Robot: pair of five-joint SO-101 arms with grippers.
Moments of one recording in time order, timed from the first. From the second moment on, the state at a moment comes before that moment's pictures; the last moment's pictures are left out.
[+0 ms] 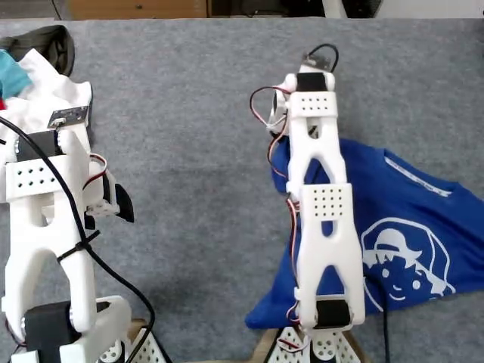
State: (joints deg) left arm -14.5 -20.0 19.8 100.2 -9.2; right arm -6.4 70.0 -78.6 100.4 -30.9
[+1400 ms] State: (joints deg) left arm 31.1 17.8 -3.4 81.7 15.7; right arm 27.6 60.7 -92.4 90.0 -23.5
